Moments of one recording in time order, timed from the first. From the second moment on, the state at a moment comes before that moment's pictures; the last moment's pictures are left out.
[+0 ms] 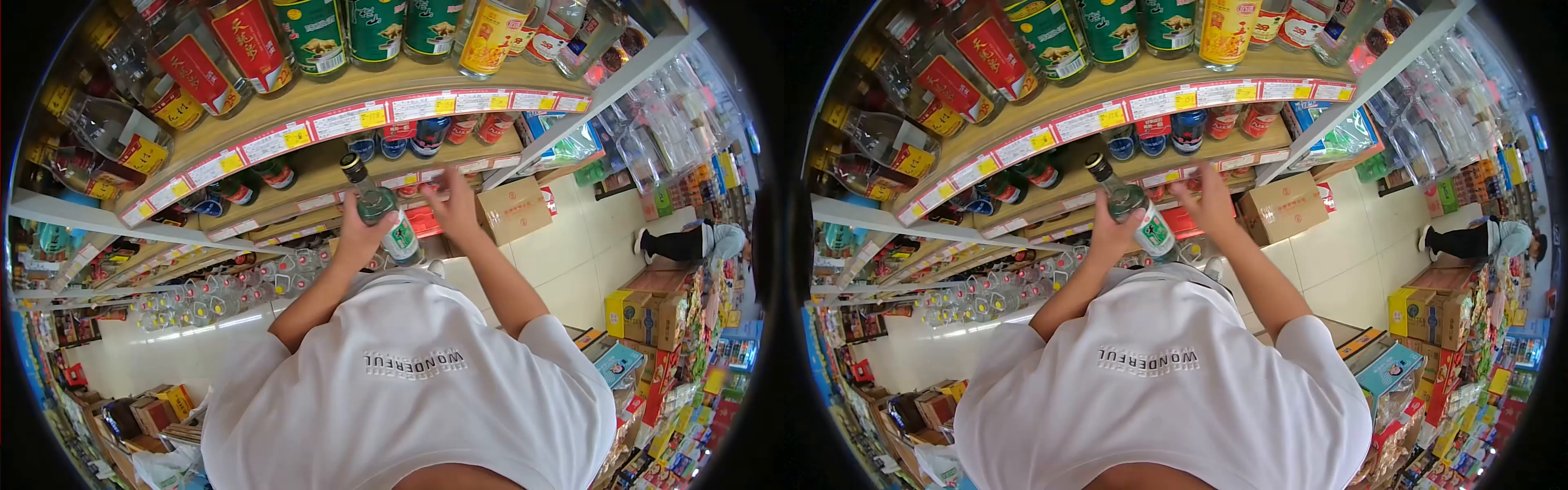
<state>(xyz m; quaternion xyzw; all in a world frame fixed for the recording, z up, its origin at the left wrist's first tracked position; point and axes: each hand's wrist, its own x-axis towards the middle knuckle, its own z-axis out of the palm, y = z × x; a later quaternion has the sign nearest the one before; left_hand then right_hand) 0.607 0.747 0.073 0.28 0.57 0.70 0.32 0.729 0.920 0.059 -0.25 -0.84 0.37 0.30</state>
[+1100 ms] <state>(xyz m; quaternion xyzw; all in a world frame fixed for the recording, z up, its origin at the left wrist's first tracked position) 0.528 0.725 0.079 0.11 0.66 0.70 0.25 0.646 1.035 0.074 -0.11 -0.92 -0.08 0.38</state>
